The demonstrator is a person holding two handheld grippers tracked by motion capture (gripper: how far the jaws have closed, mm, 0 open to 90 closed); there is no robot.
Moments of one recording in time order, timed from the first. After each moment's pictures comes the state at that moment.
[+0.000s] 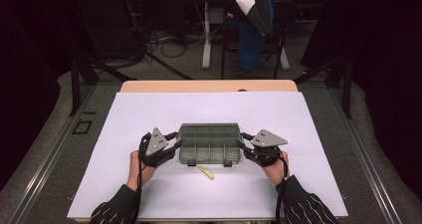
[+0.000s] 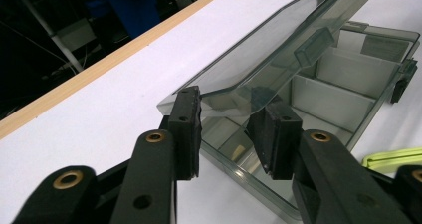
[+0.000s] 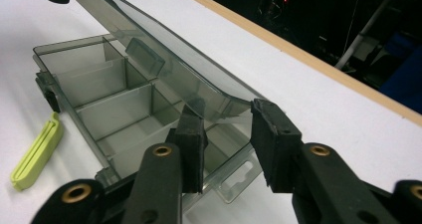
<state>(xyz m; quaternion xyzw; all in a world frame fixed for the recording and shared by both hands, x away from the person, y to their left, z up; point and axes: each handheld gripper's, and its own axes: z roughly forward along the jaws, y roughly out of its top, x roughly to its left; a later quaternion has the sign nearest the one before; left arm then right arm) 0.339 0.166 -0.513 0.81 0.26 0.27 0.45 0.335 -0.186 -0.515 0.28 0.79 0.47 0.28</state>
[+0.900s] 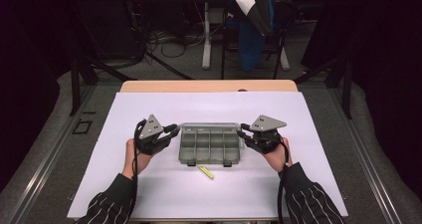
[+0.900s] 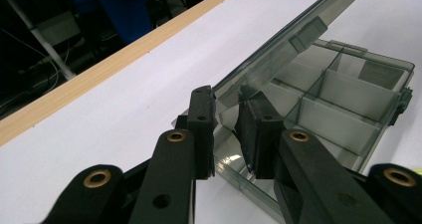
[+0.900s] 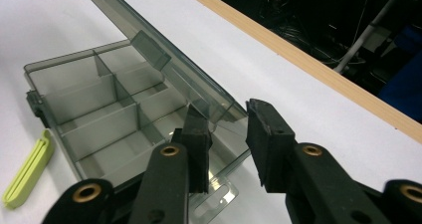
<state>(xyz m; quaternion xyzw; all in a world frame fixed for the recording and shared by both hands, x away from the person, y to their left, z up) 0.364 0.175 -0.488 0.82 0.27 0.23 0.46 0.361 -0.185 -0.484 0.28 0.81 0.44 0.26</state>
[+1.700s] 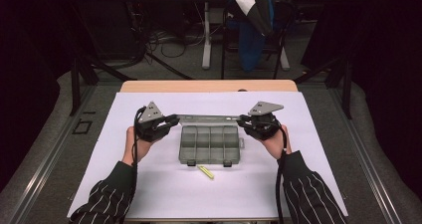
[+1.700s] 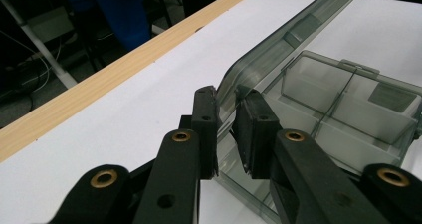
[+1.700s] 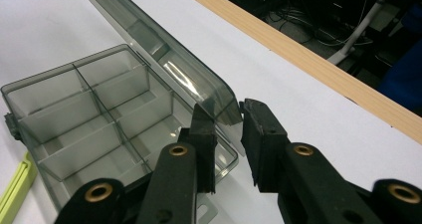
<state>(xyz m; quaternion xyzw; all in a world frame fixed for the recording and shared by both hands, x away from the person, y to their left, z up) 0.395 0.177 -0.471 0.82 0.27 0.21 0.46 0.391 -0.182 -0.465 0.31 0.82 0.42 0.24</state>
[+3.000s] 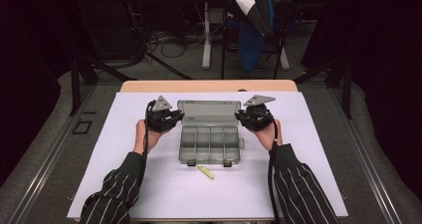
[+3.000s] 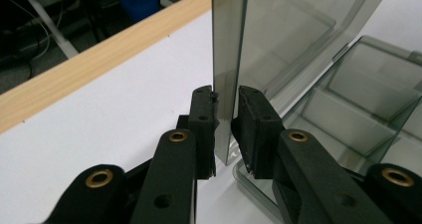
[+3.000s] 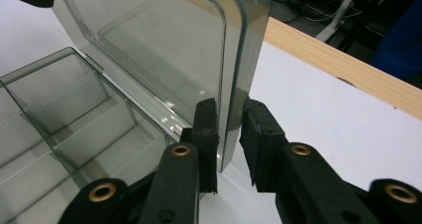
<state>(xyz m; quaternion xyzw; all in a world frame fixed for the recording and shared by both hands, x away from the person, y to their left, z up) 0.442 0.161 -0.500 0.82 0.32 0.20 0.43 0.431 -0.175 -0.487 0.37 0.80 0.41 0.23</state>
